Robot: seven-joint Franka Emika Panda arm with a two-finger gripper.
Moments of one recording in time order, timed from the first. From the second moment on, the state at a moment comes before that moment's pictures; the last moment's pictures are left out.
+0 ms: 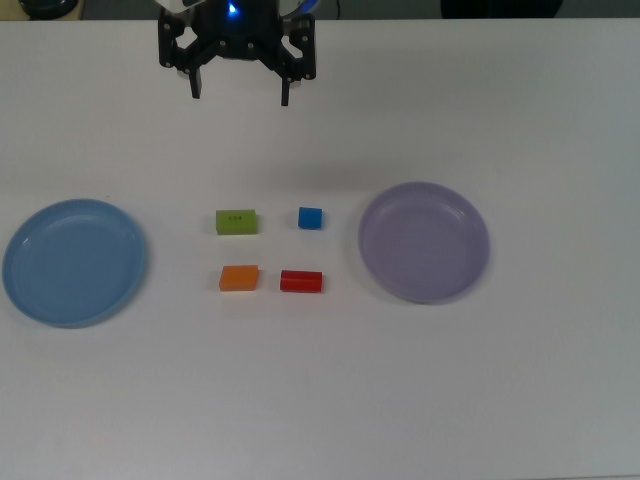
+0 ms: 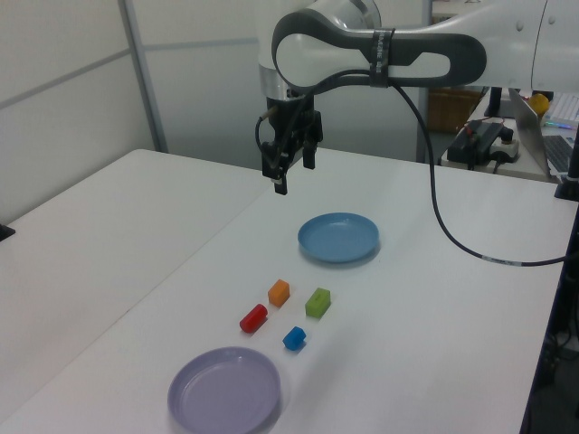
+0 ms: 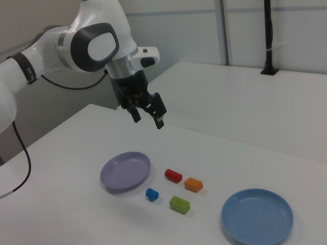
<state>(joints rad) 0.16 0.20 -0.15 -1.36 -0.04 1.63 0.06</state>
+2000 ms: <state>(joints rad) 0.08 0.65 -0.10 -1.40 -0.18 2.05 0.05</state>
